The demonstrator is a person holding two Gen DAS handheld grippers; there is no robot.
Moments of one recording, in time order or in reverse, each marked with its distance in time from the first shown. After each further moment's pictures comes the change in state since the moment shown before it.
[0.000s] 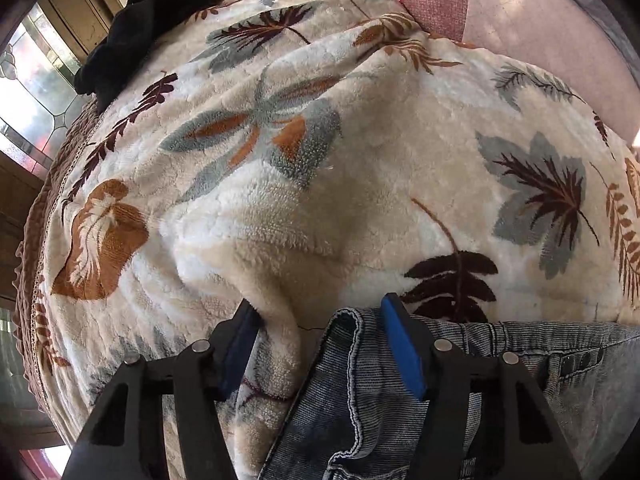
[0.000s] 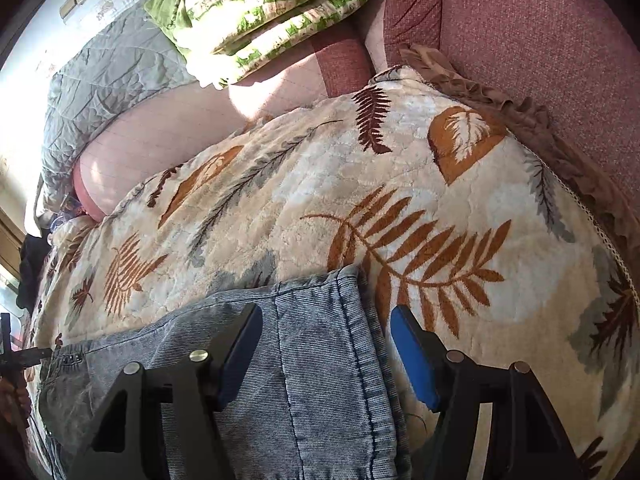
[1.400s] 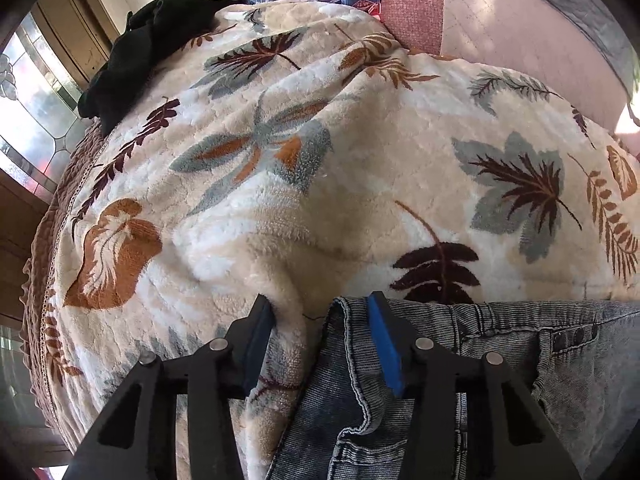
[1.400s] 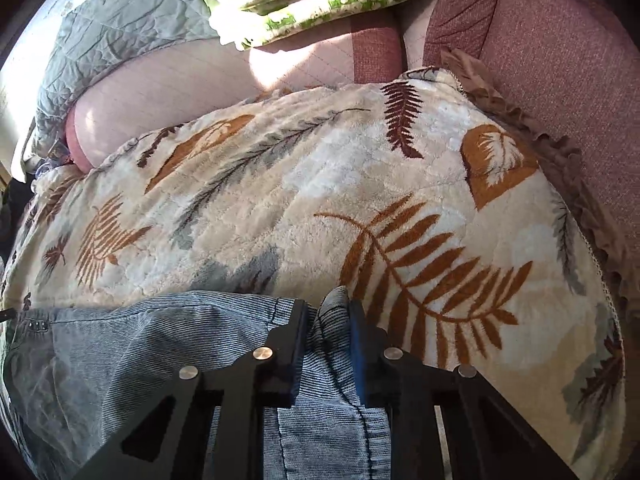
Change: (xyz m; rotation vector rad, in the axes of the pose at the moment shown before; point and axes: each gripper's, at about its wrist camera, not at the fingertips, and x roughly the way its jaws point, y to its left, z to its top) left arm -0.026 0.005 -0.009 0.050 -0.076 -0.009; right arm 0.023 0.026 0.013 -0.184 0.054 -0.071
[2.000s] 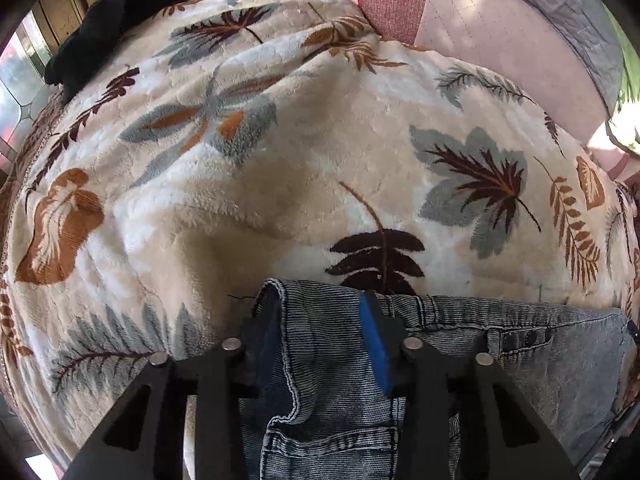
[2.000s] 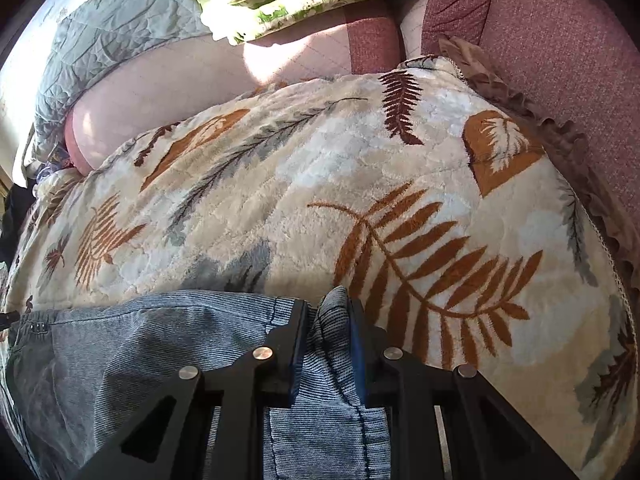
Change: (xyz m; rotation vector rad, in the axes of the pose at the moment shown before) left arm 0.010 -0.012 -0.004 -0.061 0.081 -0.181; right arm 0.018 -0.009 -0.003 0.031 0.018 0.036
